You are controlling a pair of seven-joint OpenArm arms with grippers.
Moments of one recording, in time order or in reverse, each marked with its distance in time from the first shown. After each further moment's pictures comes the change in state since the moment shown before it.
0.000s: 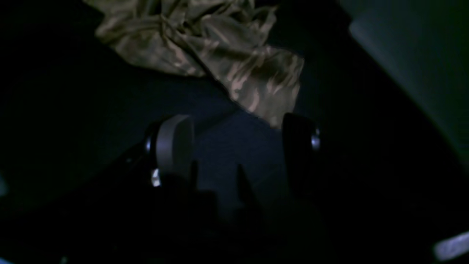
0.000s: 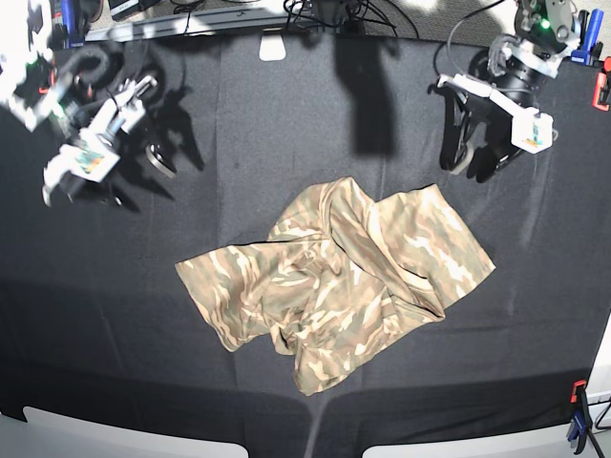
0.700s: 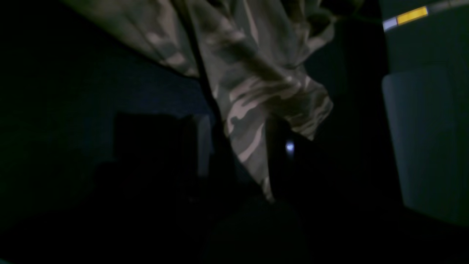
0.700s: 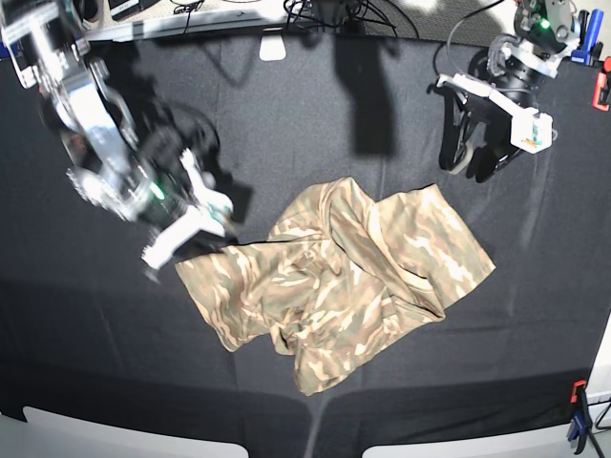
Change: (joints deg) left arm 0.0 0.0 0.0 0.0 0.0 0.0 0.2; right arm 35.0 -2.3 -40.7 -26.1 -25.7 -9.6 0.0
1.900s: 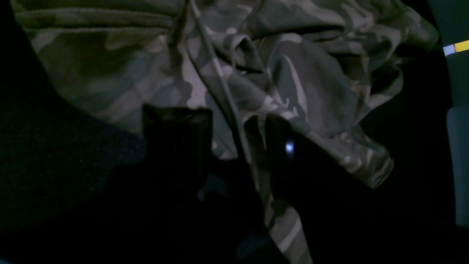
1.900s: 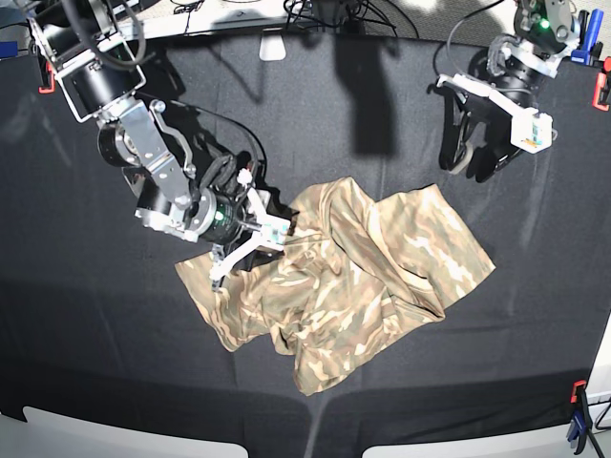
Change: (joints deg) left arm 0.0 0.1 0.0 0.0 0.0 0.0 0.0; right arm 6.6 -10.3 -3.1 -10.3 -0.8 4.2 0.0
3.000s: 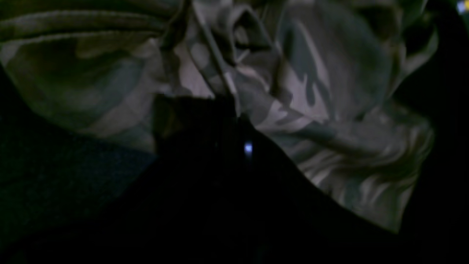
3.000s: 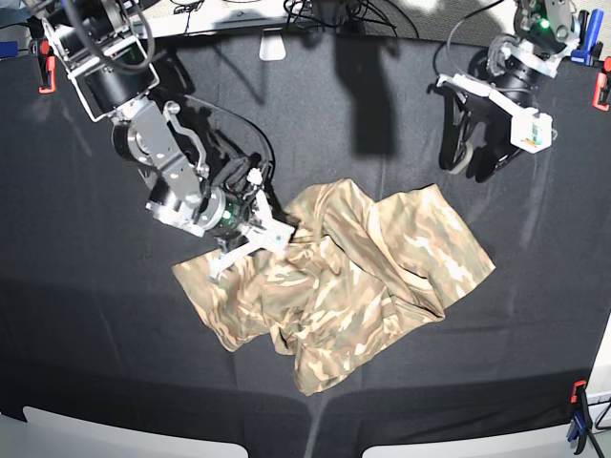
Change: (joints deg) left arm 0.0 0.0 0.0 0.0 0.0 0.0 0.0; right arm 0.0 -3.0 0.0 -5.3 6.9 -4.4 -7.2
